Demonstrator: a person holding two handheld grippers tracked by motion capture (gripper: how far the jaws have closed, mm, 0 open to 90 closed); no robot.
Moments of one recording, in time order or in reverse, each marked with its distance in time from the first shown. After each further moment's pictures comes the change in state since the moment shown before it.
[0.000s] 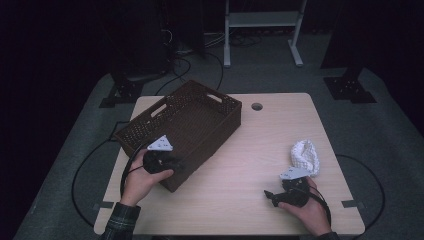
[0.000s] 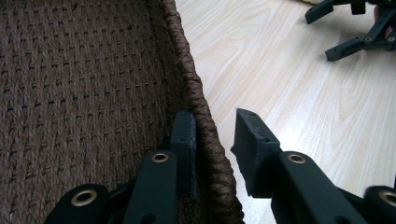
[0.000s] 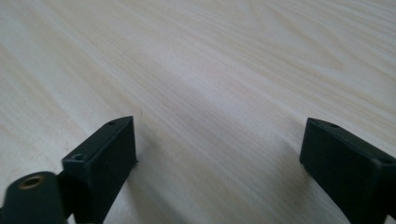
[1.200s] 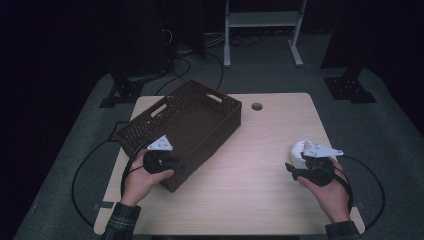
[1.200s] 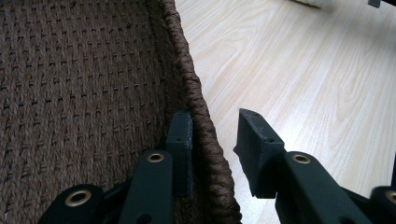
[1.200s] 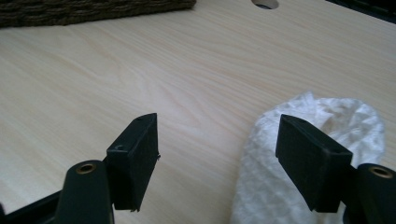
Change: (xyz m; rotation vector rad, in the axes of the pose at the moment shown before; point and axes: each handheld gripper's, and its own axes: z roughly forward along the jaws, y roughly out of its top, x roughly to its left) left arm 0.000 0.000 0.000 -0.002 -0.008 -0.015; right arm -0.049 0.040 -0.060 -0.106 -0.189 0.064
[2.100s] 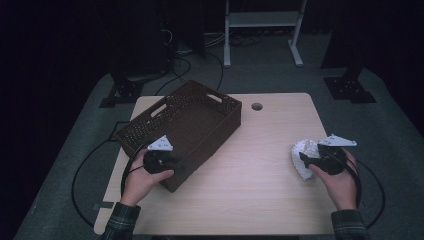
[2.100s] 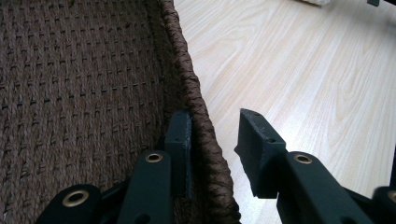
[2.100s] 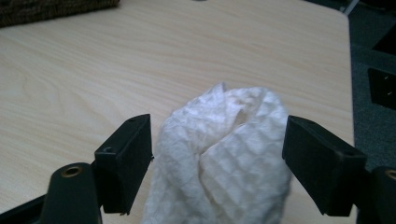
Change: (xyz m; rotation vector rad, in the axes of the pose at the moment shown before) left arm 0.000 0.000 0.000 0.005 -0.003 0.001; right arm -0.051 -0.004 0.008 -0.002 -0.122 0.093
